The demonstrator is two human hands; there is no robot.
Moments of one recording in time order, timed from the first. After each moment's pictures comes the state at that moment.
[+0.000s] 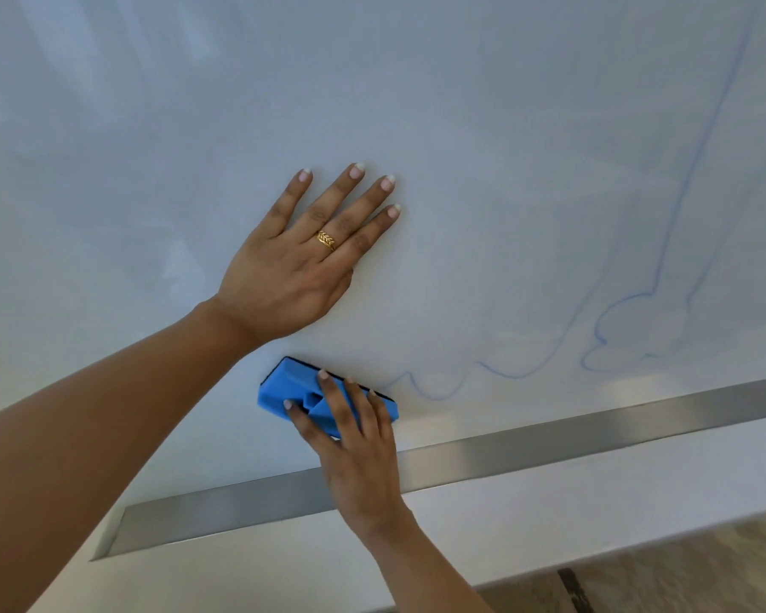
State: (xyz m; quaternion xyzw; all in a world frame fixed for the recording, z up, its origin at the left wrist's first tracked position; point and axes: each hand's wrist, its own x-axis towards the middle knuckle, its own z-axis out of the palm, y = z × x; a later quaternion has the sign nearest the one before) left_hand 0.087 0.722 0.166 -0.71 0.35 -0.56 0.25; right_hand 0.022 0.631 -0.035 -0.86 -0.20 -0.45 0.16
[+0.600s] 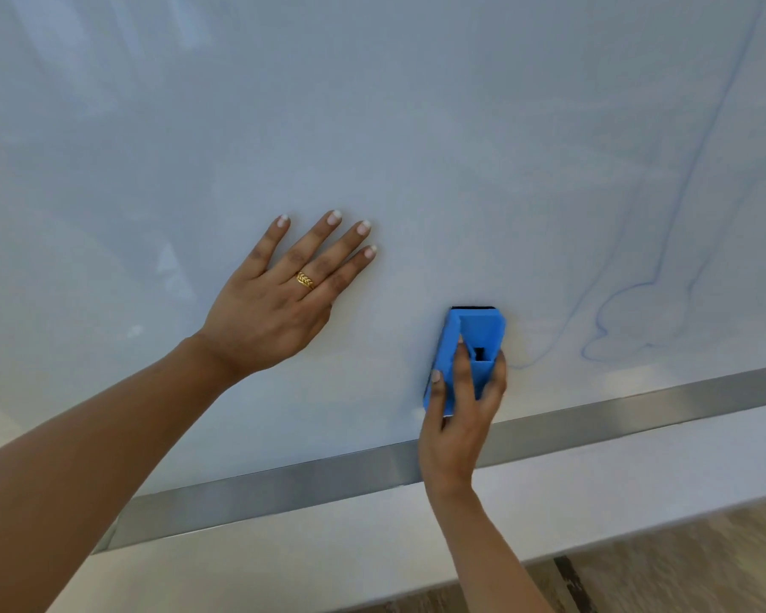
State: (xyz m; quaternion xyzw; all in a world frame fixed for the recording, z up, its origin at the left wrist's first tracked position) left_hand 0.081 0.747 0.125 -0.73 0.34 -0.53 0.26; right_hand 0.029 0.569 -0.020 -0.74 0.05 -0.45 0.49
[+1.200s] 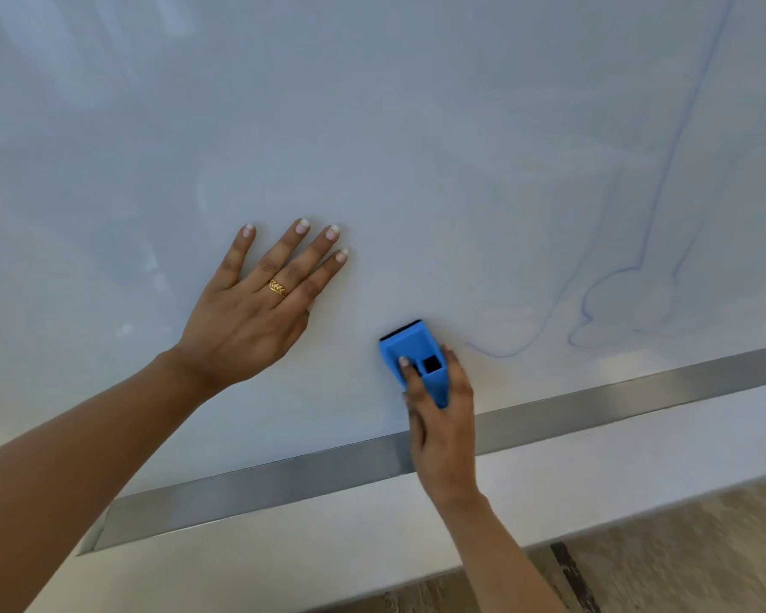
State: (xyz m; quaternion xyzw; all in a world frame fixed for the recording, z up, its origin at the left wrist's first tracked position) left_hand 0.080 0.748 0.107 -0.75 0.33 -0.52 0.23; right_hand 0.026 0.541 -0.054 -0.84 -0.10 -0.41 0.35
